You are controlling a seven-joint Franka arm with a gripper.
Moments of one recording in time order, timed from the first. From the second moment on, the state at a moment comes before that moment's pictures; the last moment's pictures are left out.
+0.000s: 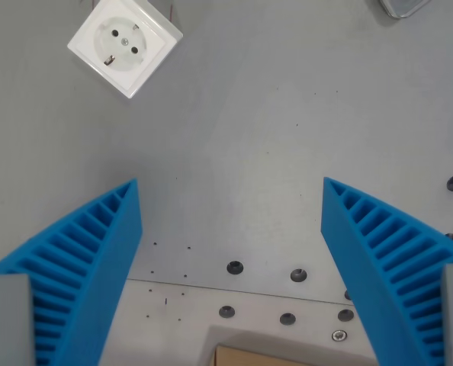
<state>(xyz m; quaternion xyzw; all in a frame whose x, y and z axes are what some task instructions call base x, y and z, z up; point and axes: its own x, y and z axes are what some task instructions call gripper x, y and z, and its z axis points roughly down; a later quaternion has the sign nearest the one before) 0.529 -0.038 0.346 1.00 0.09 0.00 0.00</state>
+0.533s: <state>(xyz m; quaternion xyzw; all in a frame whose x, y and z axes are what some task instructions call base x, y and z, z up) 0.529 -0.038 0.346 1.00 0.09 0.00 0.00</state>
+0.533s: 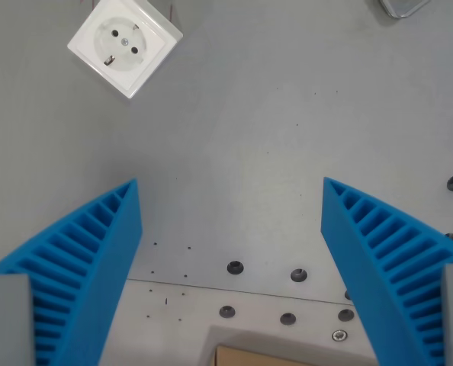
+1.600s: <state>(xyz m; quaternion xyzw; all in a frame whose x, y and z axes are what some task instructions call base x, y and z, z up) 0.536 -0.027 0.324 1.00 0.04 -0.01 0.00</state>
